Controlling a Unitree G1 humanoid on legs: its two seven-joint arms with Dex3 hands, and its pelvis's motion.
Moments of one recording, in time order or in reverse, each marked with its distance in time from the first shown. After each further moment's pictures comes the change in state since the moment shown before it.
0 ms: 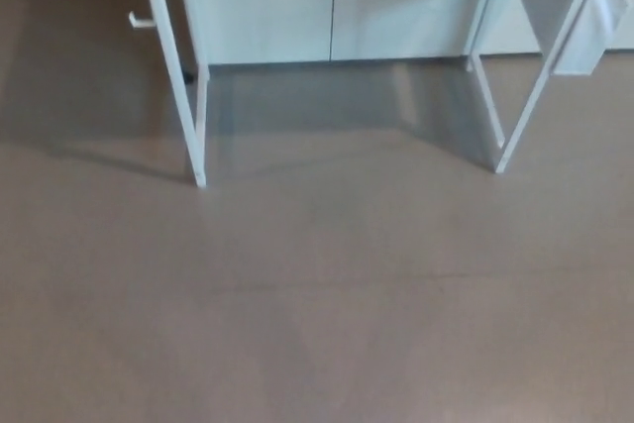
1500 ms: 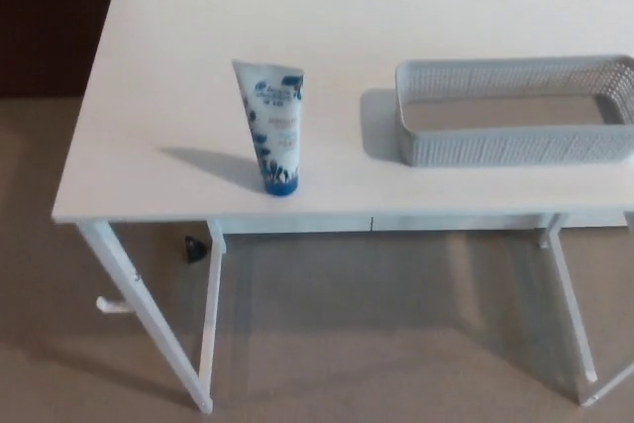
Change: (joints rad) left_arm 0.071 -0.008 -0.014 0.016 0.019 -0.047 0.042; right_arm -0.008 -0.012 0.067 0.013 -0.039 0.005 0.001
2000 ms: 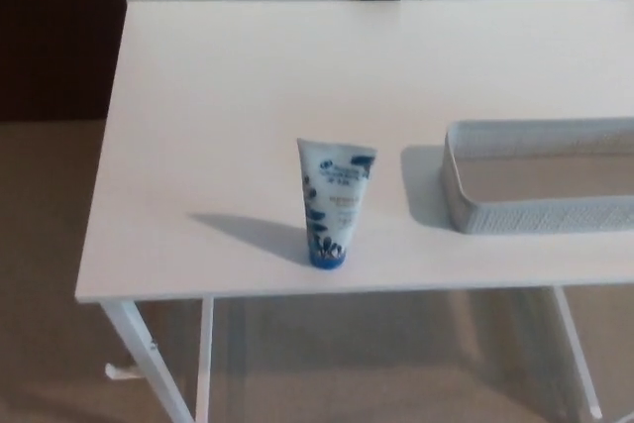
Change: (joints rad) left_arm -0.009 0.015 0.007 0.003 -0.002 0.000 -0.002; right_arm -0.003 0.006 0.024 -0.005 -0.015 0.001 0.004
